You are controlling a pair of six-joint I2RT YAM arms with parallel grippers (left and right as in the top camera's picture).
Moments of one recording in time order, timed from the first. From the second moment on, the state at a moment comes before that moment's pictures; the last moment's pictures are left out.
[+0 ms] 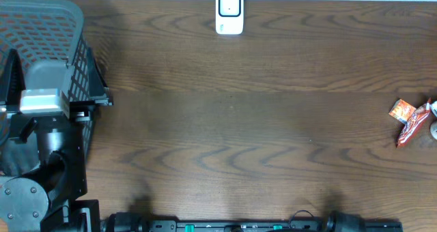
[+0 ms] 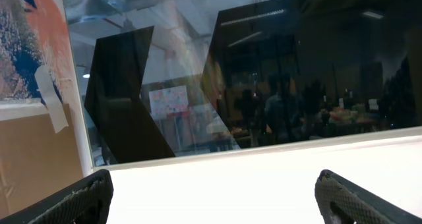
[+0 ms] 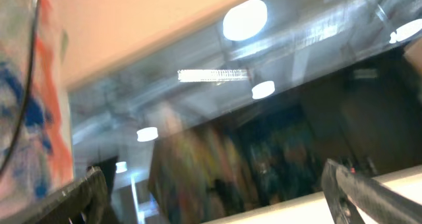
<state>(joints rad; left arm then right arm) 0.03 0.62 0.95 0.08 -0.02 0.16 -0.28 0.00 1.09 -0.29 -0.23 0.65</state>
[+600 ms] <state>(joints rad) 0.03 0.54 0.95 0.09 -0.02 0.16 -0.35 0.00 0.56 -0.17 -0.15 0.82</state>
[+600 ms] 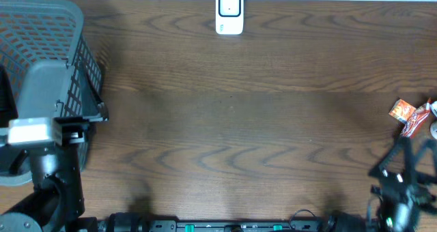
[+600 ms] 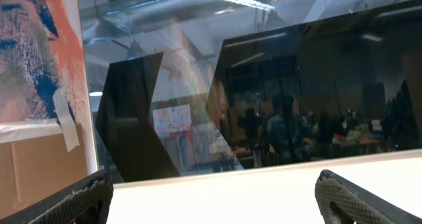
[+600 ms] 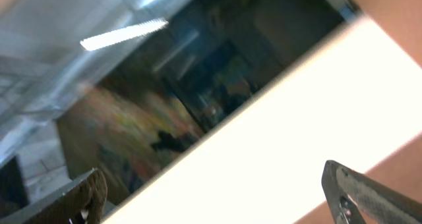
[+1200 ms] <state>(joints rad) 0.03 0.47 0.95 0.08 -0.02 0.16 -0.35 0.01 0.06 0.00 -0.18 0.94</state>
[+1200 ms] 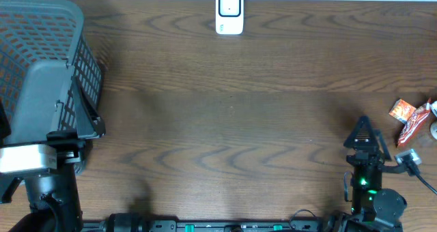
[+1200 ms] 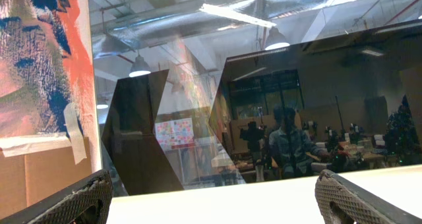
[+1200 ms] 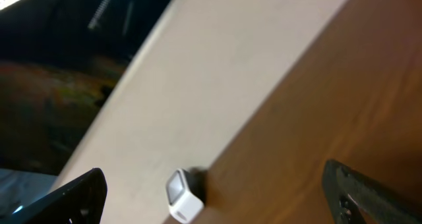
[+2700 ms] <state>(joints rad) 0.03 0.47 0.95 0.04 -0.02 0.16 -0.01 0.02 0.01 -0.06 -0.17 0.82</state>
